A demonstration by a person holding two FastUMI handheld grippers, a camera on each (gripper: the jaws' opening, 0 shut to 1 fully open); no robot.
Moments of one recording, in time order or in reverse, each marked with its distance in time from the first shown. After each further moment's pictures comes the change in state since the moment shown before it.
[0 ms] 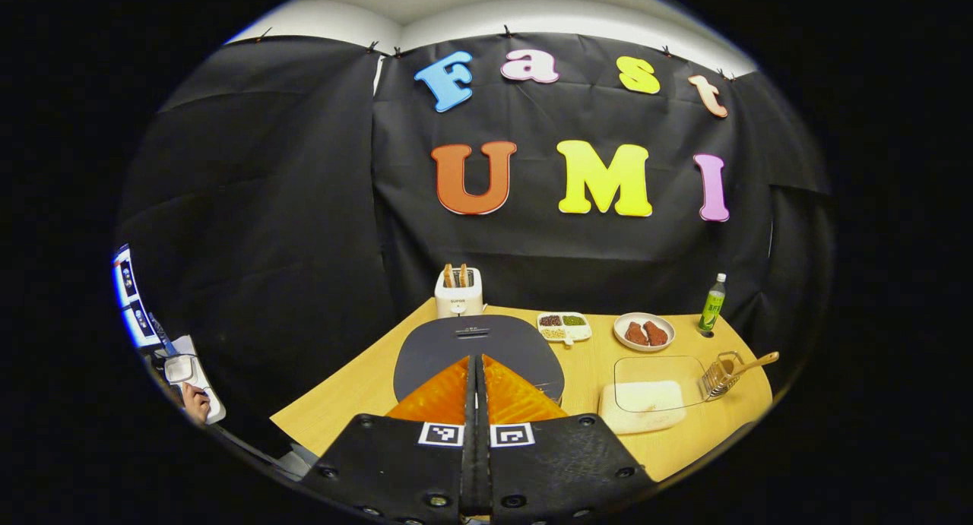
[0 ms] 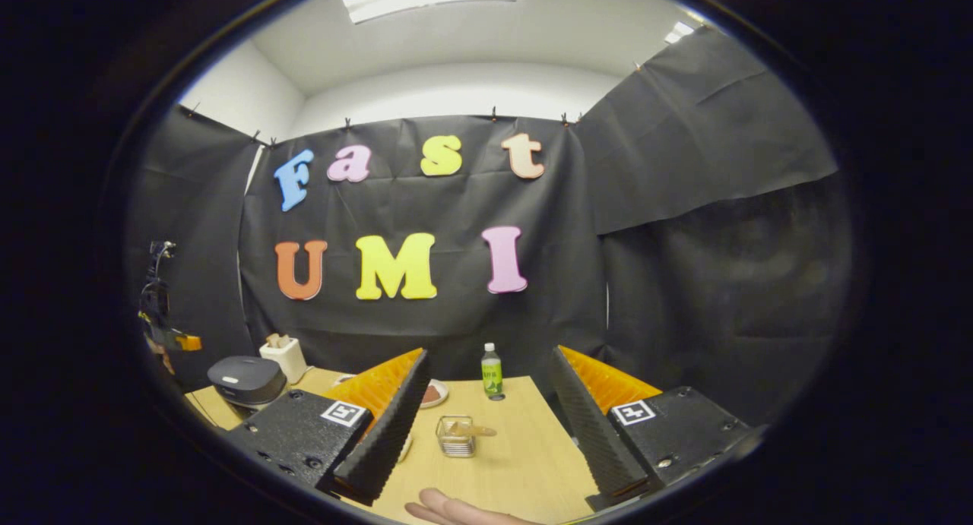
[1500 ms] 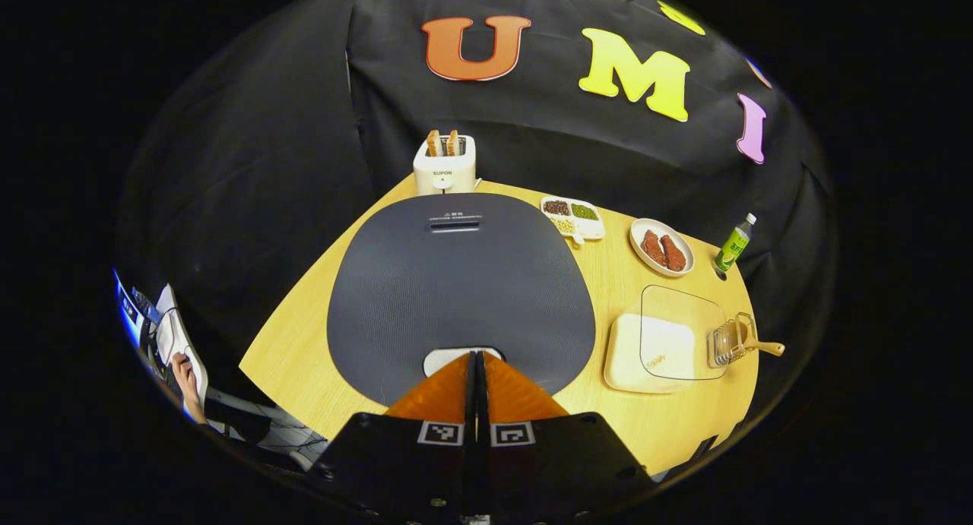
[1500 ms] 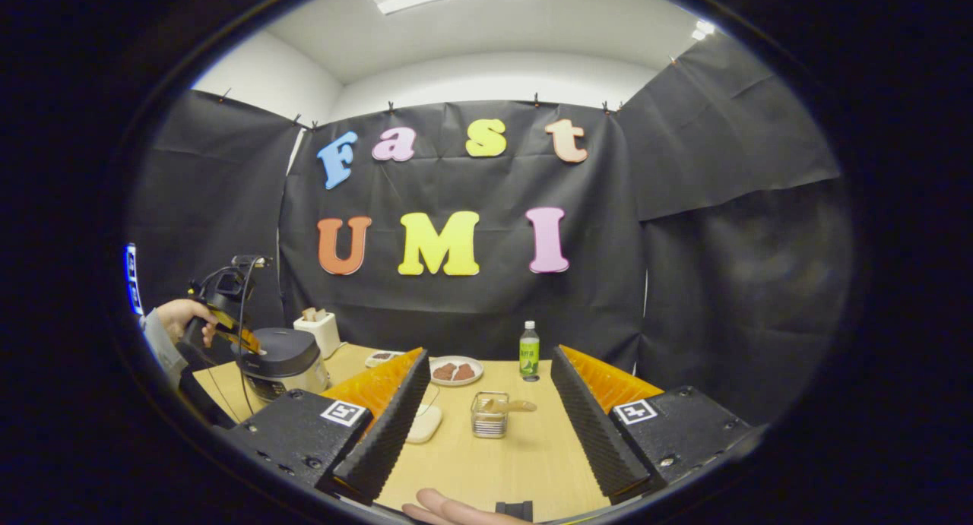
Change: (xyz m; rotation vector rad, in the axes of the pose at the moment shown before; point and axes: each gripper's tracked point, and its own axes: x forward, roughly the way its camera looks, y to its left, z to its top) left arm 0.057 -0.009 -0.085 -0.083 0.582 -0.067; right arm -0.022 0.054 -0.047 -0.030 0.053 0.156
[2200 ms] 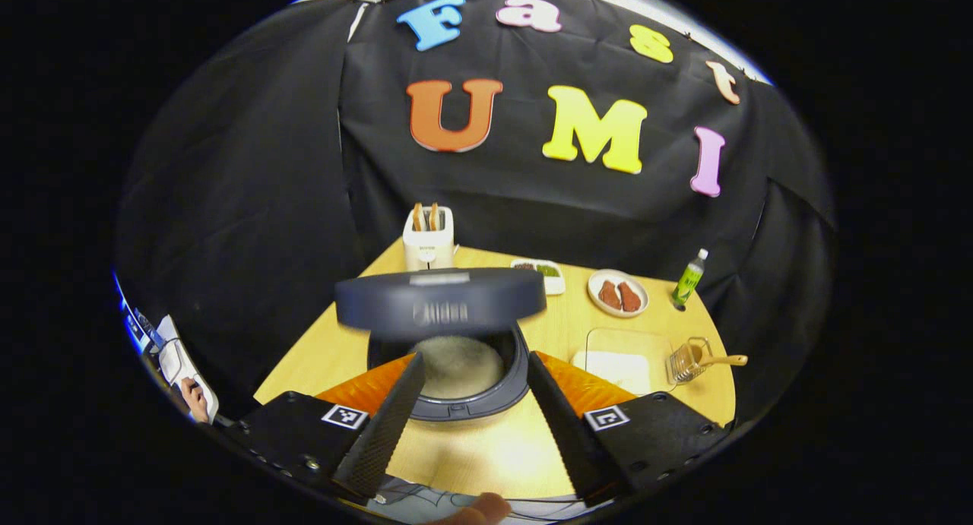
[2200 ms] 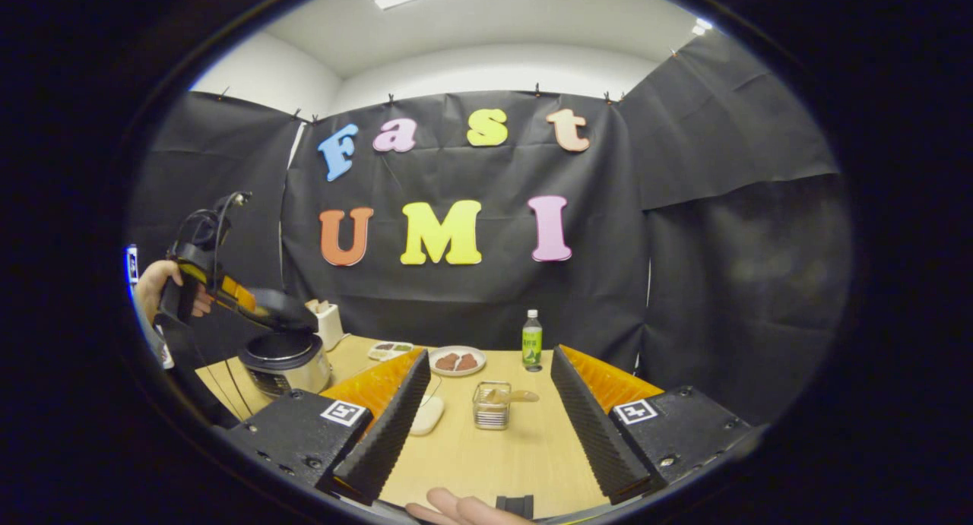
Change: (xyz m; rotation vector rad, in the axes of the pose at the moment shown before) left arm -0.126 -0.002 0.058 0.067 -0.403 -0.011; right arm -0.002 -0.007 -0.010 -0.001 0.034 0.002
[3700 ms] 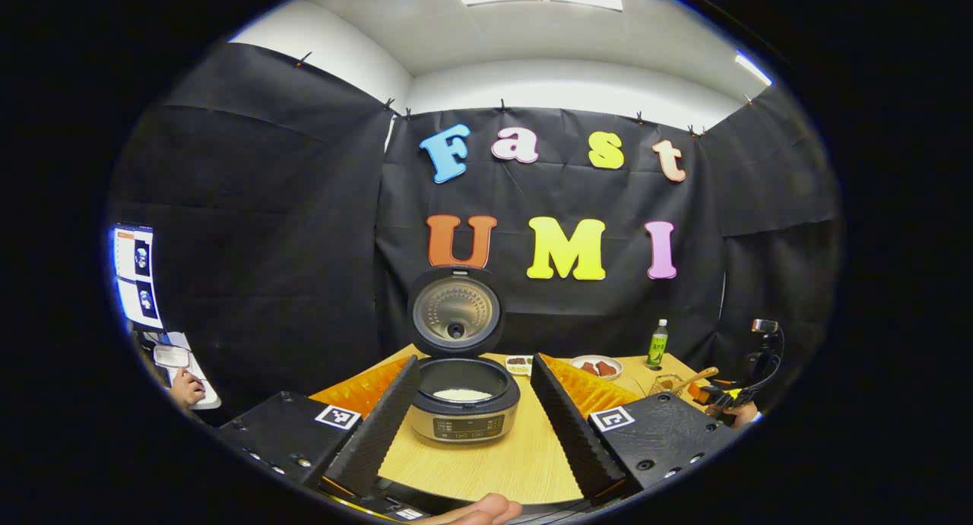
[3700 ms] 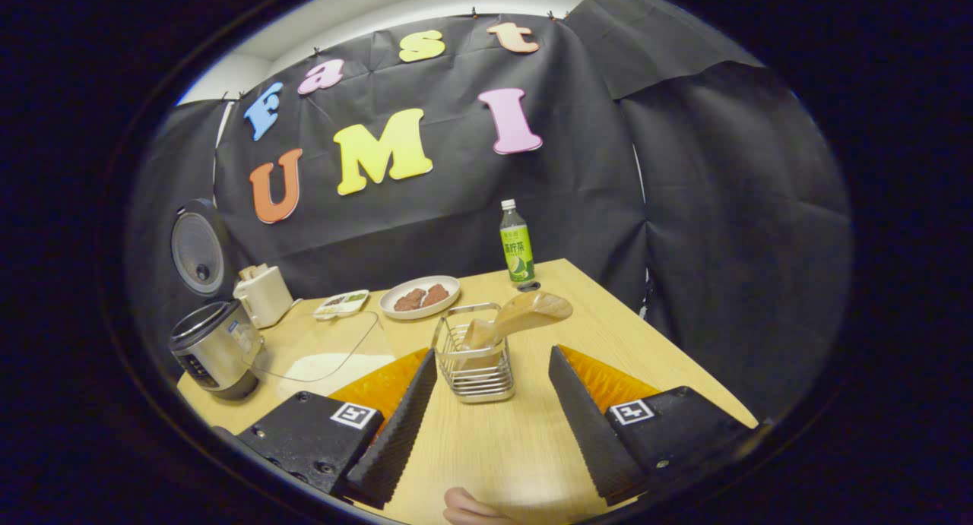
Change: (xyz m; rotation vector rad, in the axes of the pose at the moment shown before) left arm -0.166 -0.016 -0.063 -0.009 -0.494 -0.060; right arm 0.205 -0.036 -0.207 0.183 0.203 -0.159
